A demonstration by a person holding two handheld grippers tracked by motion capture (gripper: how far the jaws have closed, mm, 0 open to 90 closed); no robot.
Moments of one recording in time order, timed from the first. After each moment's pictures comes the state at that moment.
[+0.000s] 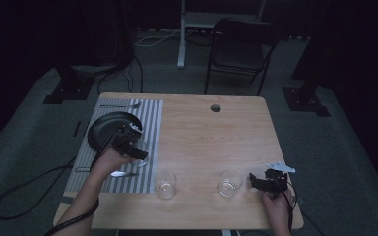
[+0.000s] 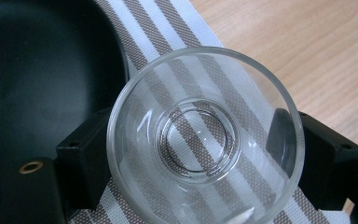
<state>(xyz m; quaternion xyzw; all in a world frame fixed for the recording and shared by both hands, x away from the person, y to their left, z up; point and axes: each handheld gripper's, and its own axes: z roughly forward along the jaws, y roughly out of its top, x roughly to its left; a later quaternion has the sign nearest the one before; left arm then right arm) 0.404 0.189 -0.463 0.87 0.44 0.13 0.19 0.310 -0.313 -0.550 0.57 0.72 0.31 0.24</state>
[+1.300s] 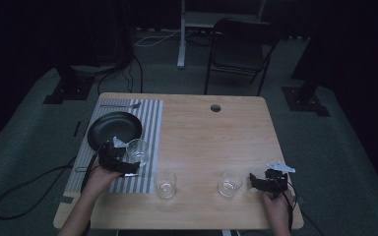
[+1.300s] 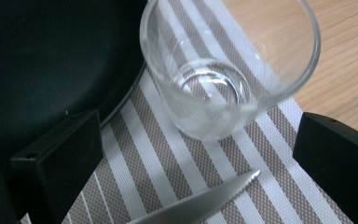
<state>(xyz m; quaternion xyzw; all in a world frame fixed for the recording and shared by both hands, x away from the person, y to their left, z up) 0.349 0.224 -0.483 0.82 0.49 0.18 0.26 0.310 -0.313 -0.550 0.57 0.72 0.31 0.24</state>
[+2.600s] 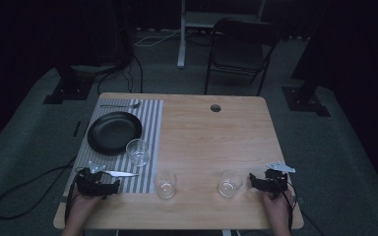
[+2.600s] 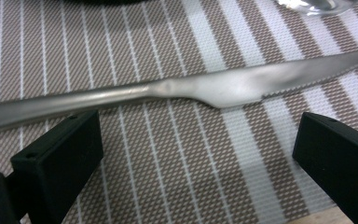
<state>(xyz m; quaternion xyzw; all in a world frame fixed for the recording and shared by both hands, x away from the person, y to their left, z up) 0.290 0.284 -0.538 0.75 0.57 0.21 0.25 0.310 -0.312 -0.550 0.57 0.72 0.31 0.24</state>
